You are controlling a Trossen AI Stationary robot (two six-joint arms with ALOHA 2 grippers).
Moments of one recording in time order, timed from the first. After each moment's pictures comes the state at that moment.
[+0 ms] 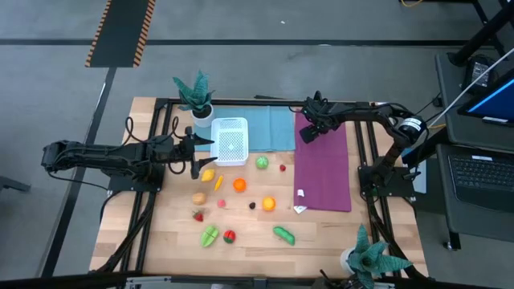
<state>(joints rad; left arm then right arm) 0.12 0.60 0.25 0.10 -0.18 0.04 -0.69 1.71 0.90 -0.56 0.26 0.33</state>
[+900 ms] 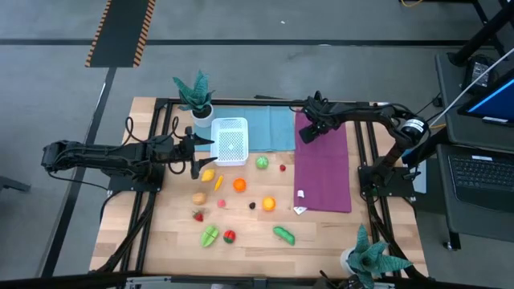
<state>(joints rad) 0.12 0.60 0.25 0.10 -0.18 0.04 -0.69 1.68 0.91 -0.57 0.20 0.33</state>
